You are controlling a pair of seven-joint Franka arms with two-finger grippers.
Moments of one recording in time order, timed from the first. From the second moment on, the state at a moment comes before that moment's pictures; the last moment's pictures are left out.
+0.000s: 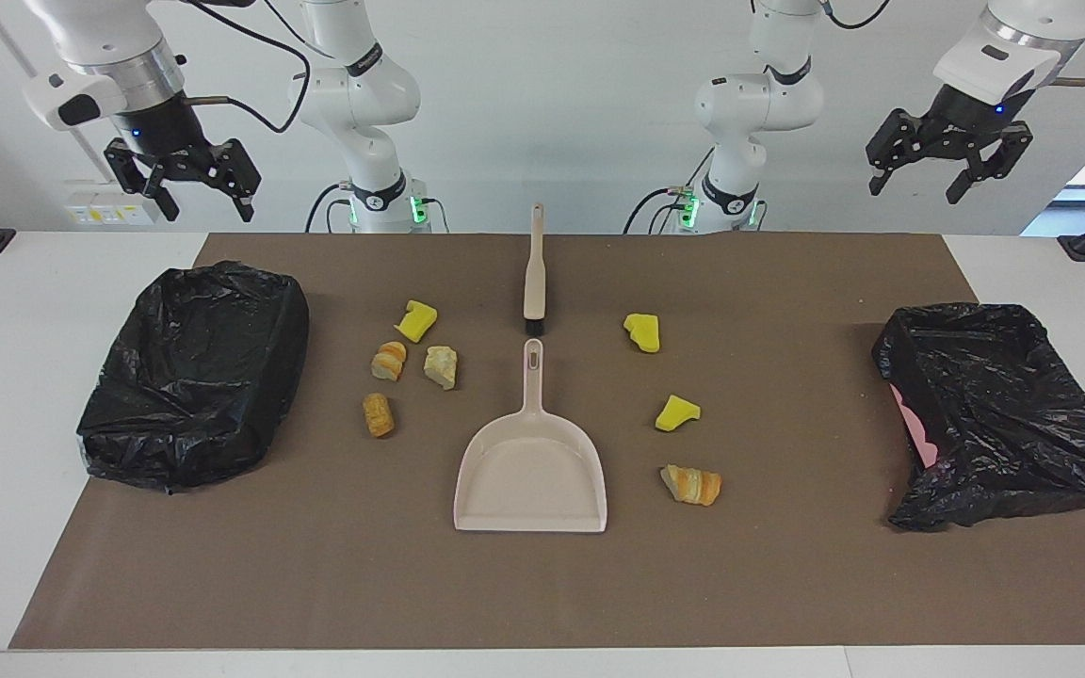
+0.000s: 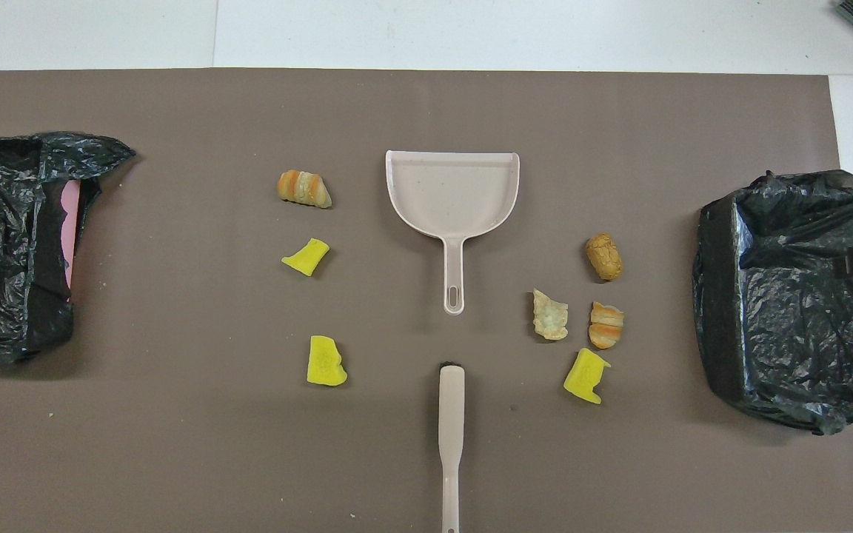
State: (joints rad) left arm -0.02 -0.05 -0.03 -1.41 -0.01 1.35 0.16; right arm 0.06 -0.10 -0.14 -1.59 -0.02 1.52 -0.05
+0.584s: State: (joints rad) left arm -0.02 -0.05 -0.03 -1.41 -0.01 1.35 0.16; right arm 0.06 -0.10 -0.14 -1.59 -0.02 1.52 -0.05
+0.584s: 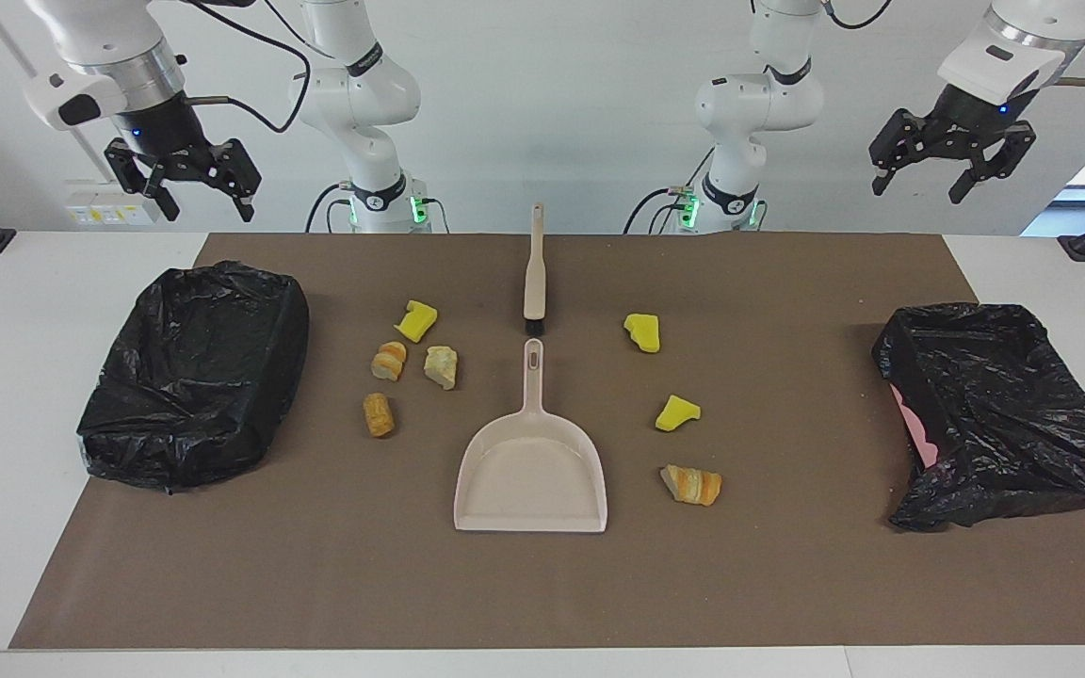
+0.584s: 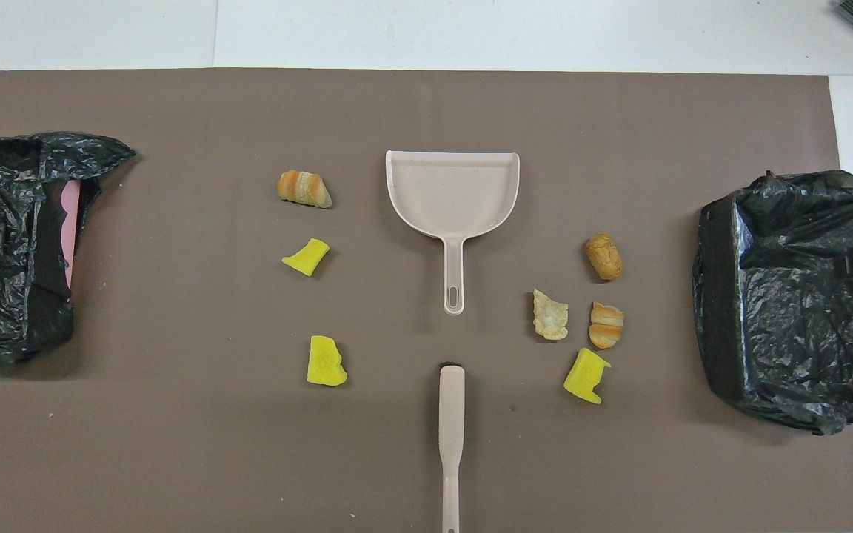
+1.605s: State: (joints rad) left arm -0.02 -0.05 -0.04 -1.41 -0.01 1.35 0.16; right arm 0.06 -0.10 -0.14 -1.59 -0.02 1.52 -0.05
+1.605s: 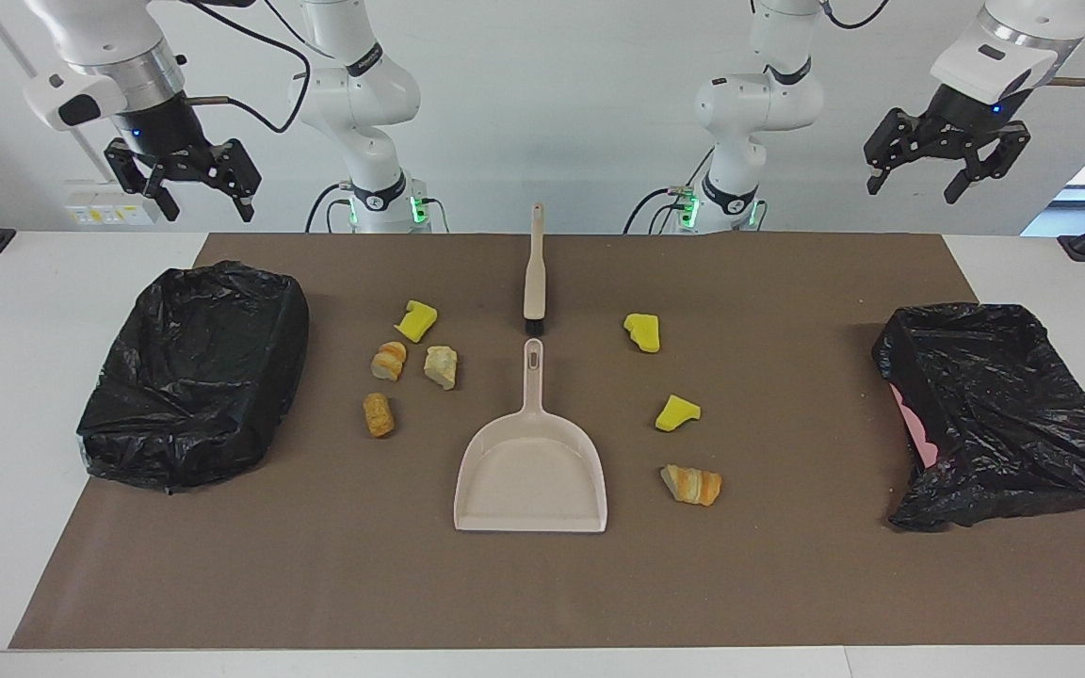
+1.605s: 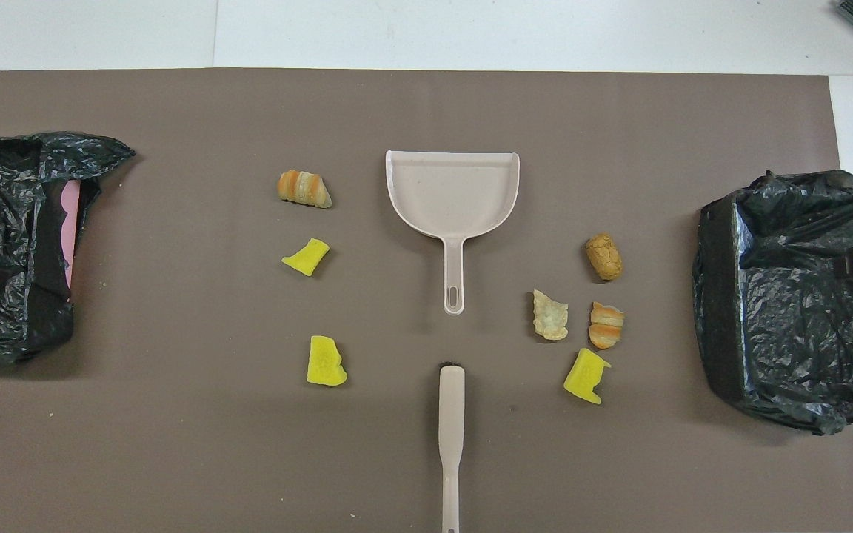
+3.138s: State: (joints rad) left arm -0.28 -0.11 -0.24 -1.66 -0.08 1.47 -0.20; right arm 0.06 -0.10 -0.14 -1.59 -0.02 1.52 -0.05
